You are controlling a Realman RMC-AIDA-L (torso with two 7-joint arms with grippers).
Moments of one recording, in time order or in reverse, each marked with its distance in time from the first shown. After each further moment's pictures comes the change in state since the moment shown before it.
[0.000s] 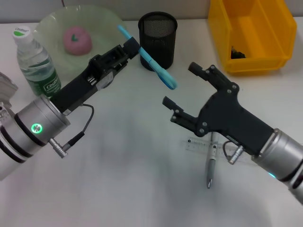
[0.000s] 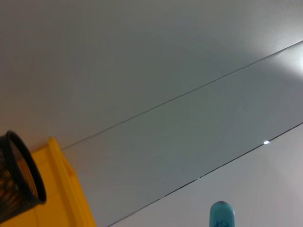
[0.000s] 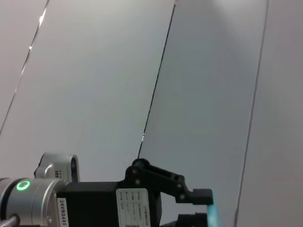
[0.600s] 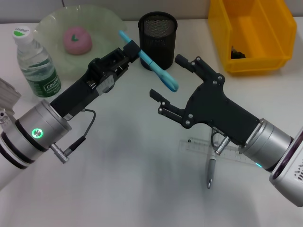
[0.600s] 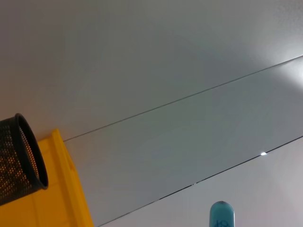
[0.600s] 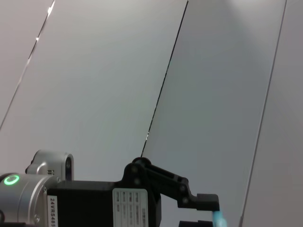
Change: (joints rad) left arm -0.010 0.000 -0.041 -0.062 0.020 0.025 -0.017; right arm 0.056 0.001 0.027 0.041 -0.004 0.062 -0.069
